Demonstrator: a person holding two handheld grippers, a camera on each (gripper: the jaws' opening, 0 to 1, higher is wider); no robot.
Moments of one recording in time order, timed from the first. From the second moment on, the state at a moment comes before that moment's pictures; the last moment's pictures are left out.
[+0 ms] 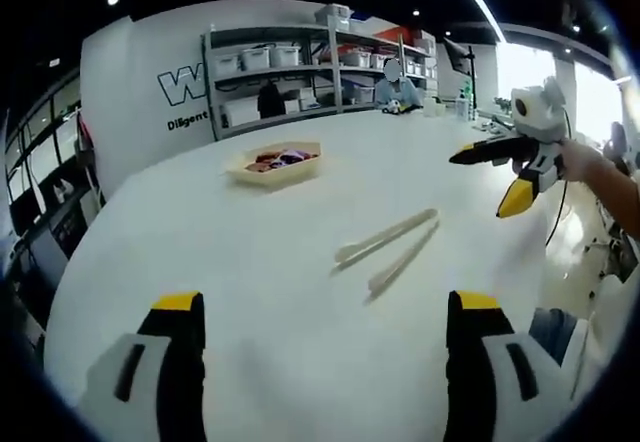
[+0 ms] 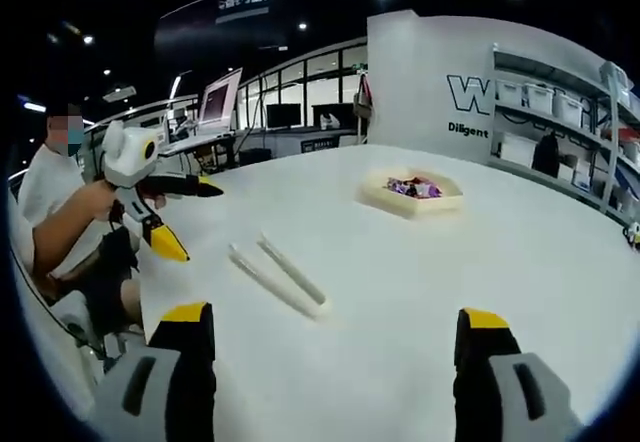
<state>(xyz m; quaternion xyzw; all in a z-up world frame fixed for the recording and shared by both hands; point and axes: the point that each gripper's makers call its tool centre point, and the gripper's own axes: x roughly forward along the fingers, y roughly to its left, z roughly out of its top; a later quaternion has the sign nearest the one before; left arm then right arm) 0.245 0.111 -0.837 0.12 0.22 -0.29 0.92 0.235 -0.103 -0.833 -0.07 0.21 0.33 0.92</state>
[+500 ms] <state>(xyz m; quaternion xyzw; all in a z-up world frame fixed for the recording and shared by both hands) 0.243 0.115 -0.833 0.12 0.22 -0.29 0.93 0.236 -0.104 -0.831 -0.07 0.21 0.33 0.92</state>
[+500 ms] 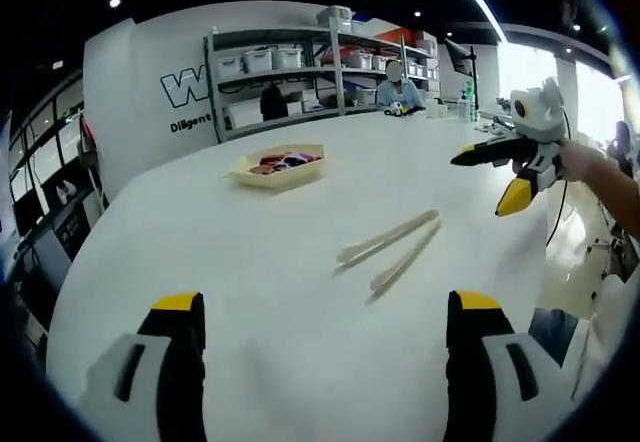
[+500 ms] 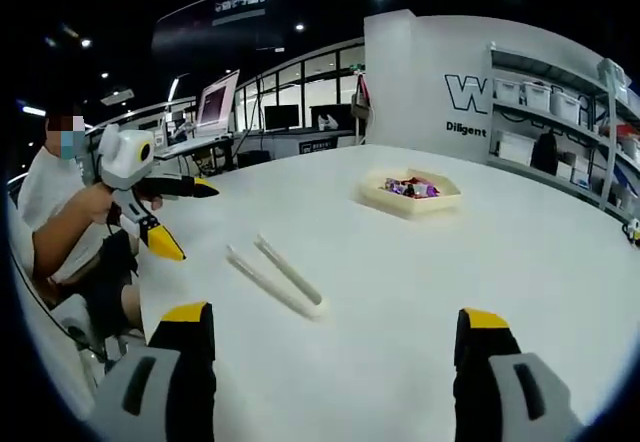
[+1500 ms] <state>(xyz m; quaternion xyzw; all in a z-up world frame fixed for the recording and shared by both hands) 0.243 0.113 -0.829 0.13 0.22 -0.29 0.92 0.233 -0.108 -0.821 -0.05 0.21 0.33 0.92</state>
